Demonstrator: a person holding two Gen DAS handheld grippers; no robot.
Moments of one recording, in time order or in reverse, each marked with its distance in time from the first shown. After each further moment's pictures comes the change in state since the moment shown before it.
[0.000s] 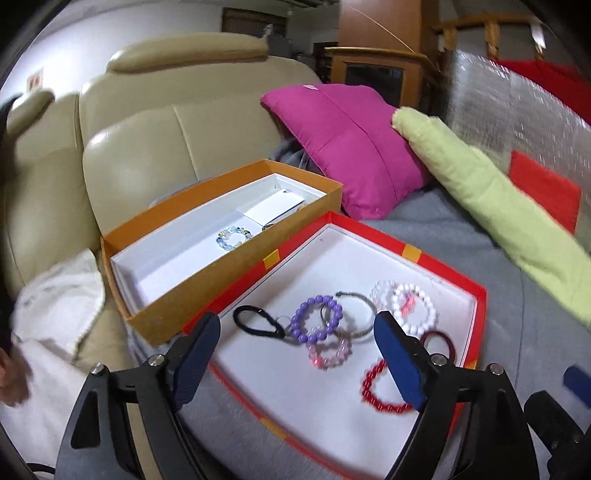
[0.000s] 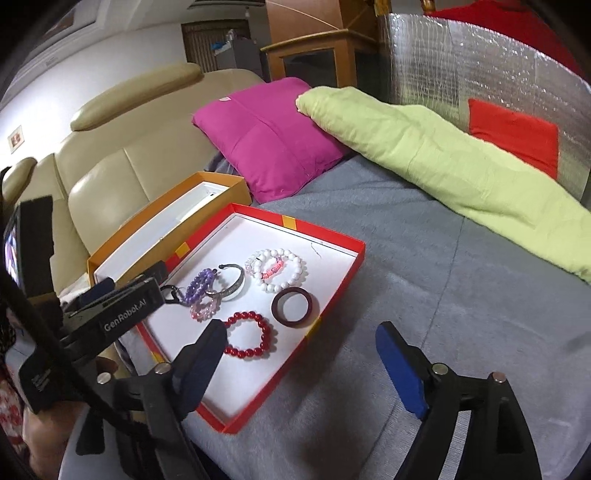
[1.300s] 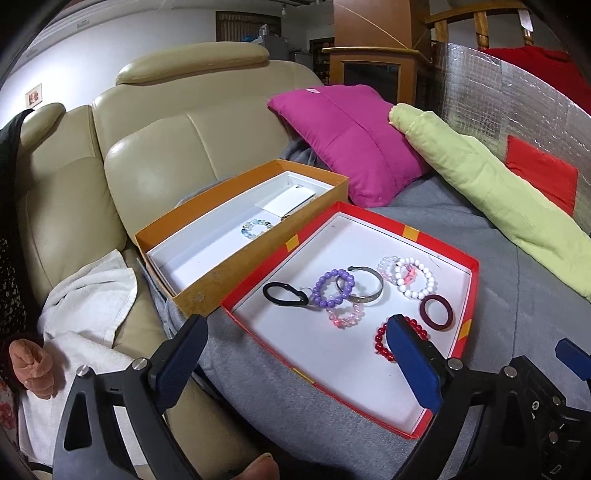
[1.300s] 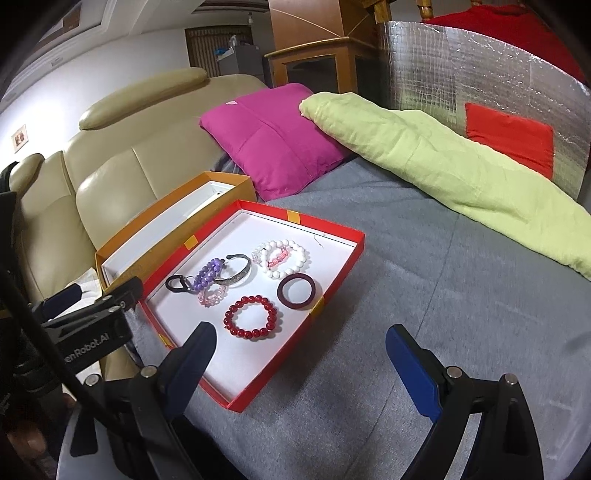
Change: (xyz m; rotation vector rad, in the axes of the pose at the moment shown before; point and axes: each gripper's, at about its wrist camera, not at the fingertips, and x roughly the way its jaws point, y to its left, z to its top) left arm -0.048 0.017 -0.018 0.023 0.014 0.030; right arm -0.015 0.005 -0.019 0.005 -0.022 0.014
